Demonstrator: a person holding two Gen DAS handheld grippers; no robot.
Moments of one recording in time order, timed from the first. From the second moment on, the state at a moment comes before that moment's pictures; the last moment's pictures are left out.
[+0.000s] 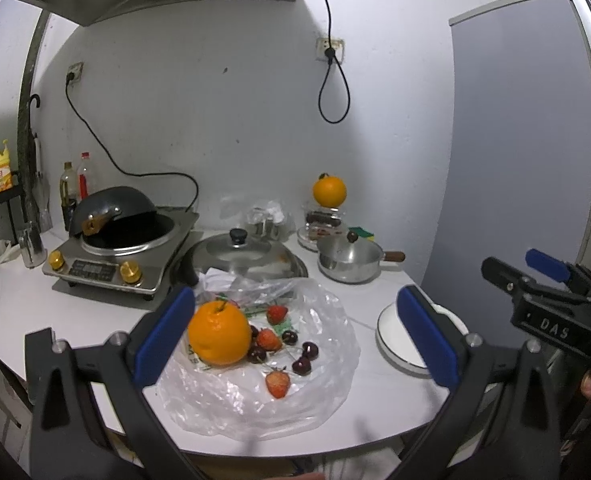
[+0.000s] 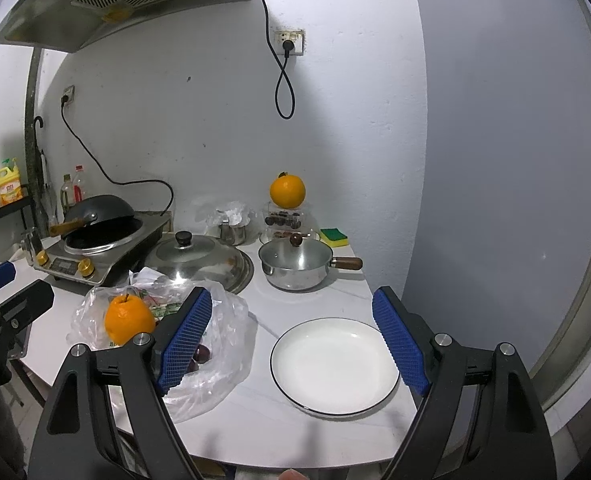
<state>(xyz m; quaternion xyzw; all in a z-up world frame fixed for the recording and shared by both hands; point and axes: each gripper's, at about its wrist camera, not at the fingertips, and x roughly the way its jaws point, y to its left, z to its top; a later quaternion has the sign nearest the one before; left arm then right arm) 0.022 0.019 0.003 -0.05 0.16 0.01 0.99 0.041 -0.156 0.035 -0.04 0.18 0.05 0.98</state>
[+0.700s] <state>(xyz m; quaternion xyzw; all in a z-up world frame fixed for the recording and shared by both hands) 0.084 0.047 -0.047 -0.05 0.23 0.02 0.97 0.100 -0.122 -0.003 -0.06 0.24 0.10 0.96</state>
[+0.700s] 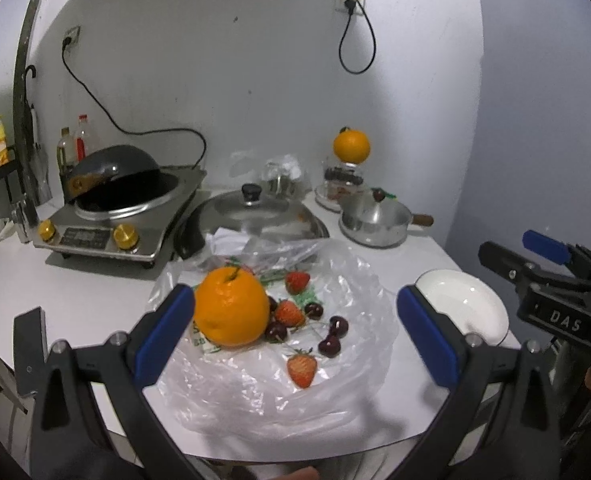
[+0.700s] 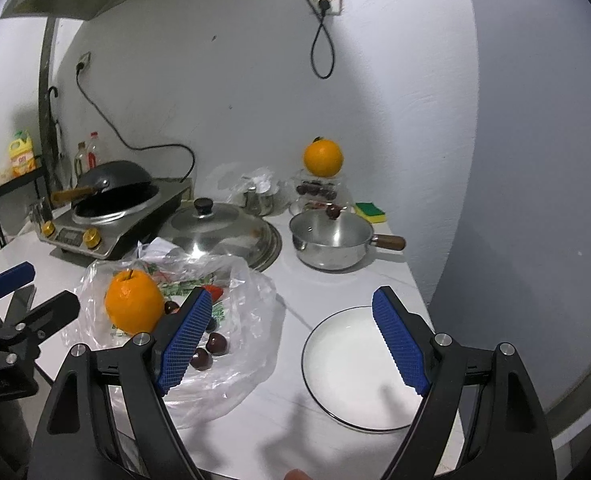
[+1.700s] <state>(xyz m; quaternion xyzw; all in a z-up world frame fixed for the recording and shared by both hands) 0.121 0.138 -0.085 -0.08 0.26 0.07 0.96 0.167 -0.027 -0.043 -0.09 0.29 0.19 0.93</state>
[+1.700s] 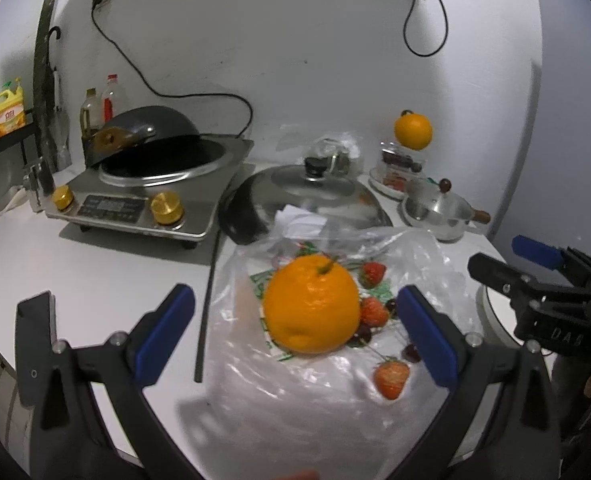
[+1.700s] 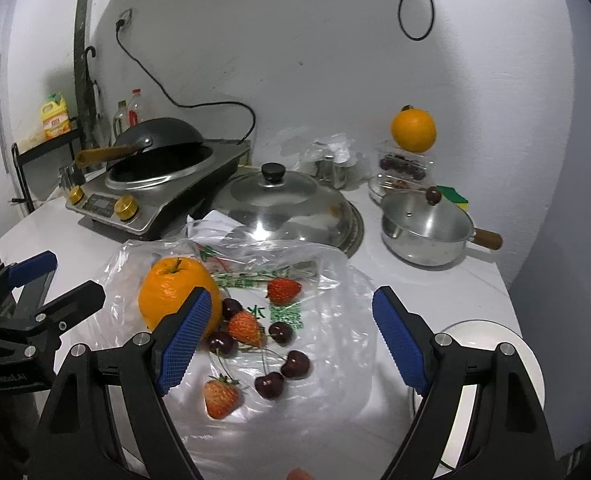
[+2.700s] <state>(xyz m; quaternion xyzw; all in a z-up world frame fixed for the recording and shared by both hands) 0.140 0.226 -0.126 -0.13 0.28 0.10 0.95 0.215 0.077 -0.100 -0.10 0.37 0.30 0.87</state>
